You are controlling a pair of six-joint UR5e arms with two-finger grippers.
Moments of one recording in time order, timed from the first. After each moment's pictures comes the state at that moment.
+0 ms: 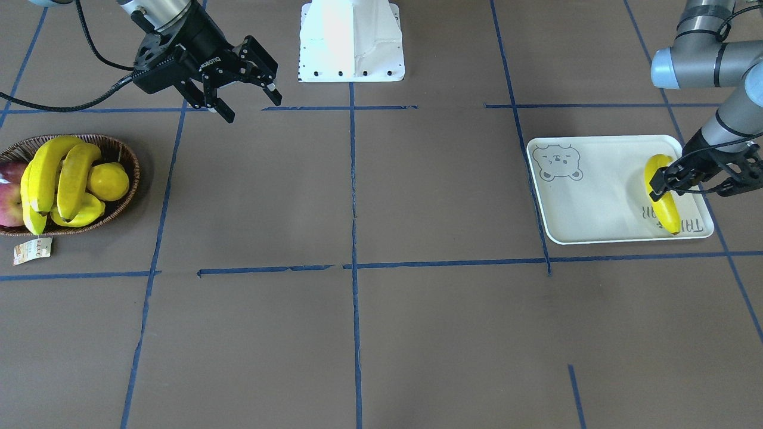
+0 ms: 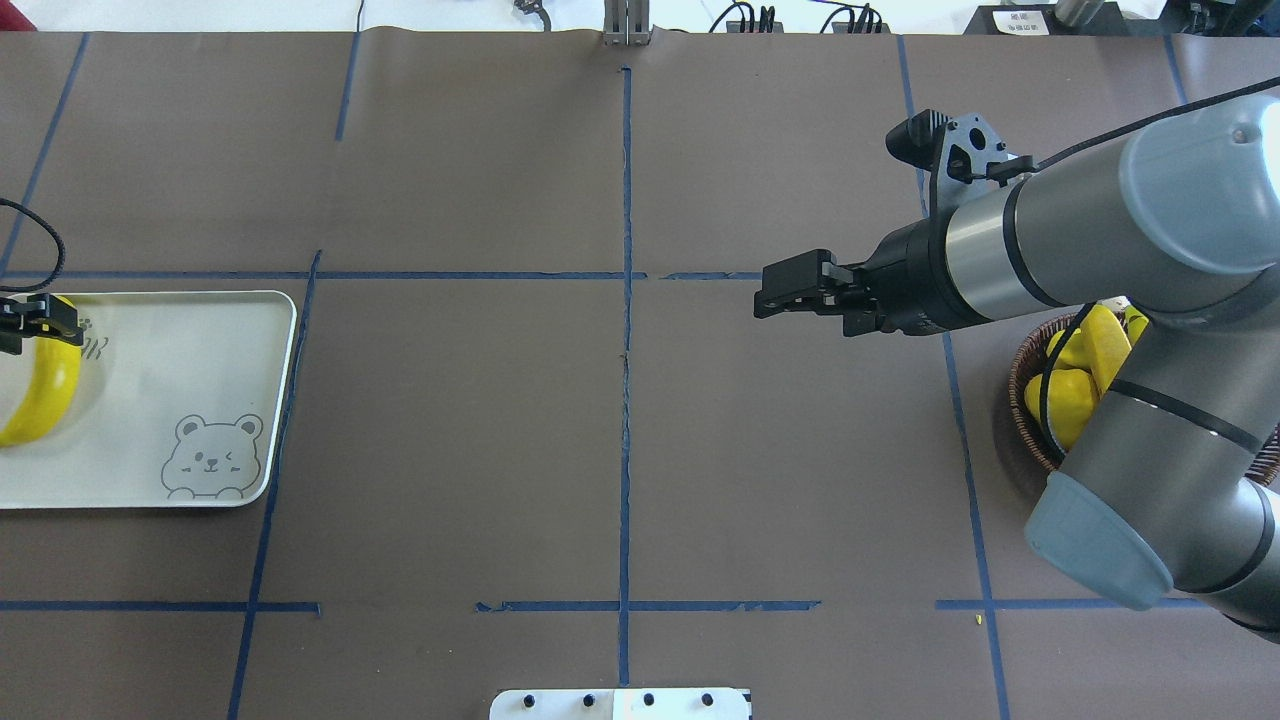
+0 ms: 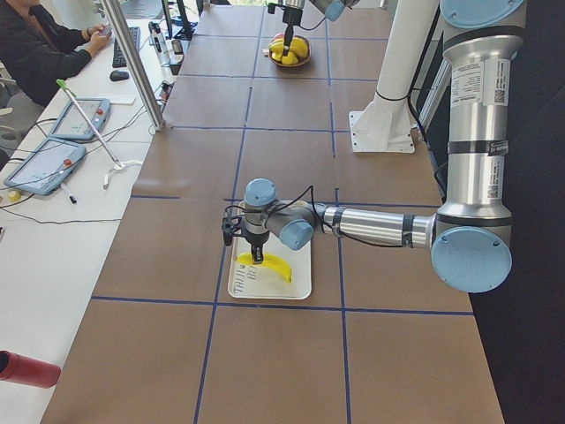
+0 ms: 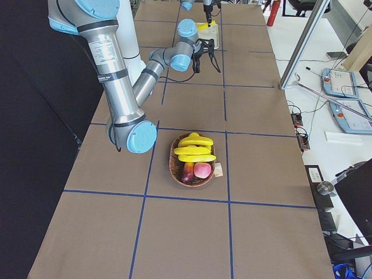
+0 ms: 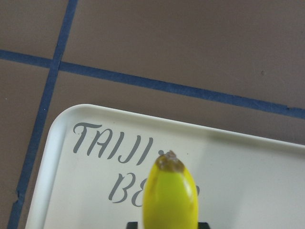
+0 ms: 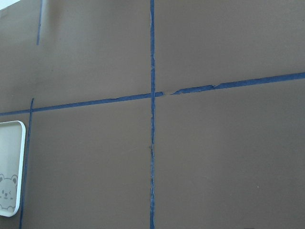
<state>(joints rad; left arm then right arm) -1.05 -1.52 -1.62 -2.15 -2.11 -0.92 0.71 -1.23 2.13 -1.29 2.03 1.32</state>
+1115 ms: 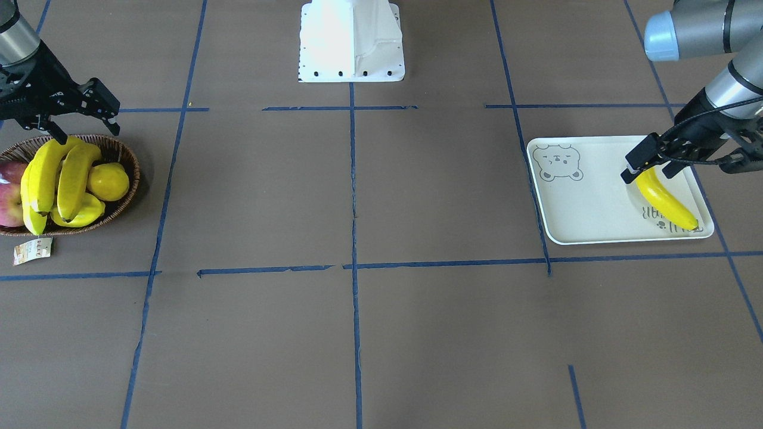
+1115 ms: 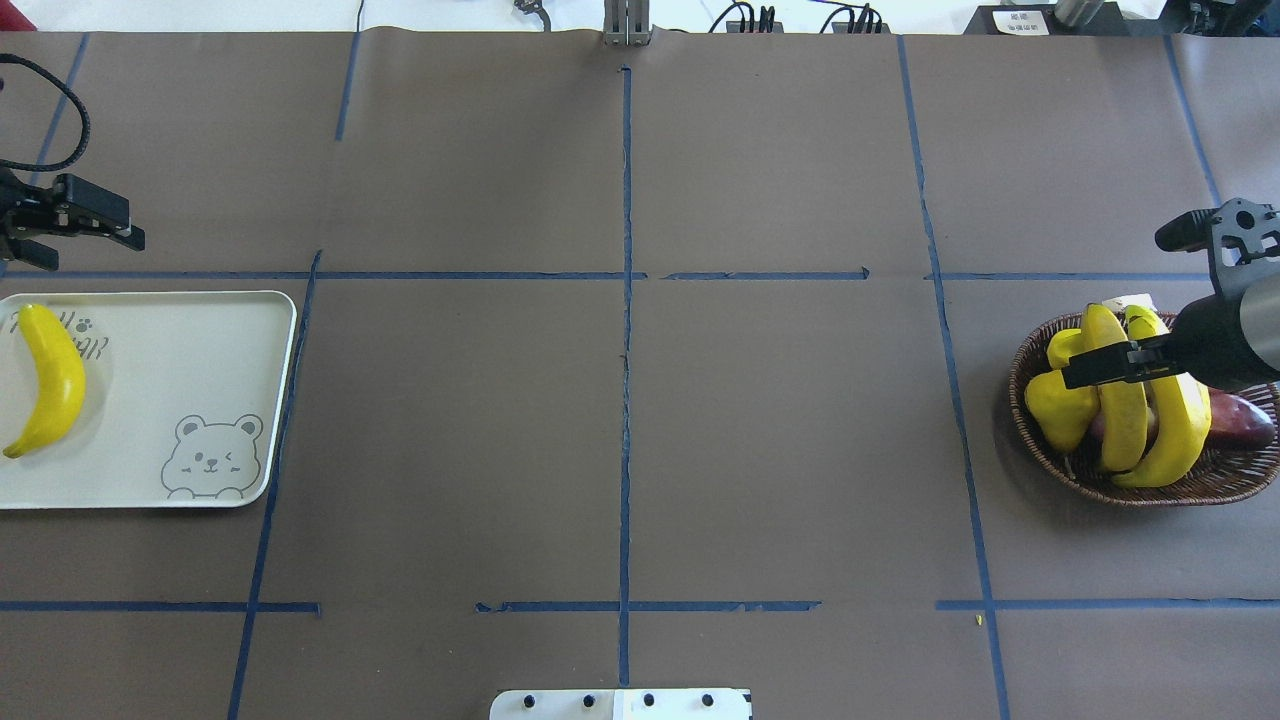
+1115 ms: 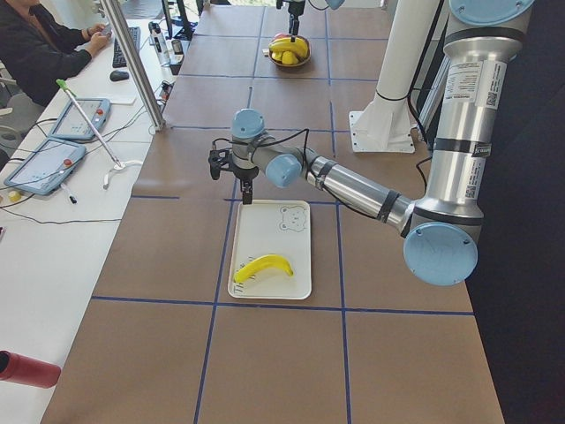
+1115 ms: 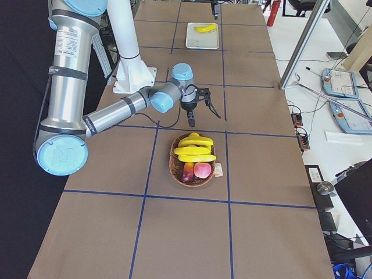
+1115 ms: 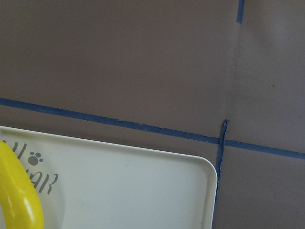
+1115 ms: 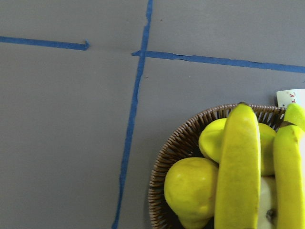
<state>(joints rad) -1.13 -1.67 -1.88 -1.84 -2.27 -0.94 0.90 -1.74 2.13 -1.26 2.07 0.78</state>
